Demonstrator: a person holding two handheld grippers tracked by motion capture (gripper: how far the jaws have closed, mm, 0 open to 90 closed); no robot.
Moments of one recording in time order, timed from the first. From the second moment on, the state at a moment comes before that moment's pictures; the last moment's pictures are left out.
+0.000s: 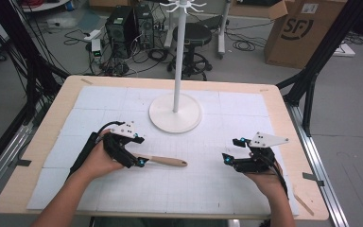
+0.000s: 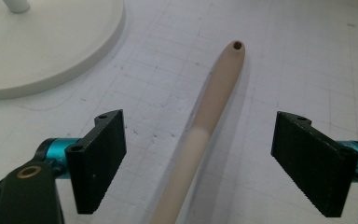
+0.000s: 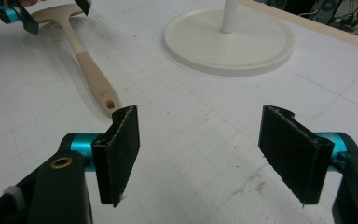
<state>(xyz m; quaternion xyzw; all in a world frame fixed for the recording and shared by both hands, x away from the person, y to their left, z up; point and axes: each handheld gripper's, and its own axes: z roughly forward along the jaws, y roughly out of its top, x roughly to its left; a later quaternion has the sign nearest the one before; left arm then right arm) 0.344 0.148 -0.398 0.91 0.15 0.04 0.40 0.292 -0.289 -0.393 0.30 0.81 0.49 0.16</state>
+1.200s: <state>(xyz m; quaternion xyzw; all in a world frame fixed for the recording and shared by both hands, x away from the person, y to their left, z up) 0.356 0.097 -0.416 0.96 0.12 0.02 0.25 0.293 -0.288 -0.395 0.30 0.81 0.48 0.16</state>
